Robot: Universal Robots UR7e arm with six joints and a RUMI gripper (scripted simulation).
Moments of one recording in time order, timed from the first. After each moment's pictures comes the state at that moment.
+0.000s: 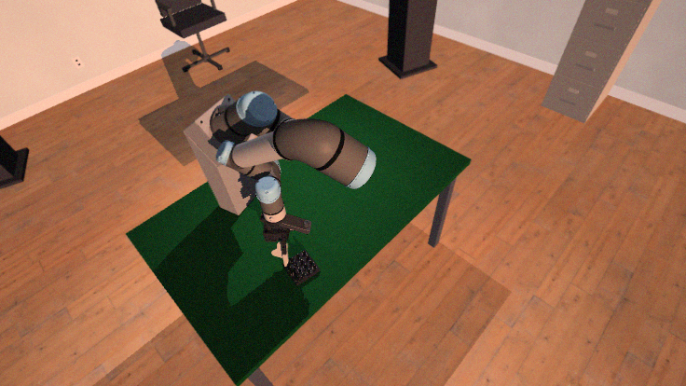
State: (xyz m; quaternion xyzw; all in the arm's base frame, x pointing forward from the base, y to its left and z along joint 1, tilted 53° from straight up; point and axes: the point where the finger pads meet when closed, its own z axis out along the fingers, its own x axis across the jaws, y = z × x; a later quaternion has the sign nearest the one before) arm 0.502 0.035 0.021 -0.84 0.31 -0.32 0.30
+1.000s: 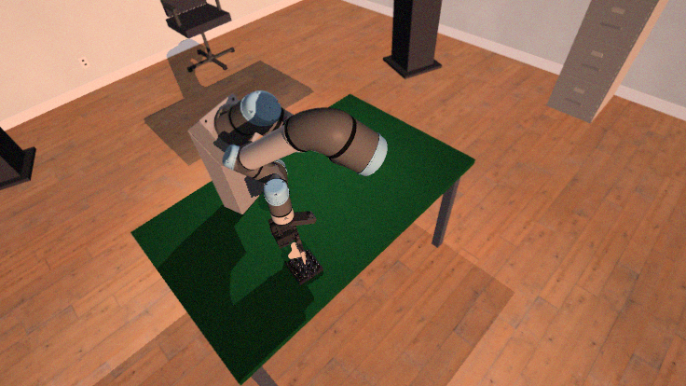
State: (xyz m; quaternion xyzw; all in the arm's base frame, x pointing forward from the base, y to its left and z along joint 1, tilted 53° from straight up) arm 0.509 0.042 0.032 -0.89 0.06 -0.39 0.20
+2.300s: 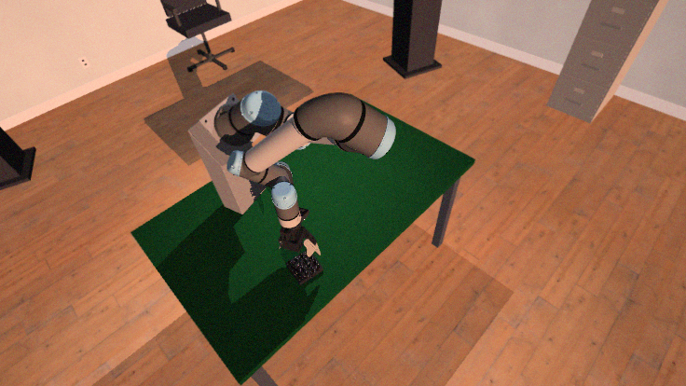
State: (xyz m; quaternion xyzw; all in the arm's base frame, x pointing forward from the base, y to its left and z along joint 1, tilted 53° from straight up) arm 0.518 0.048 0.047 -0.86 -0.26 -0.44 0.05
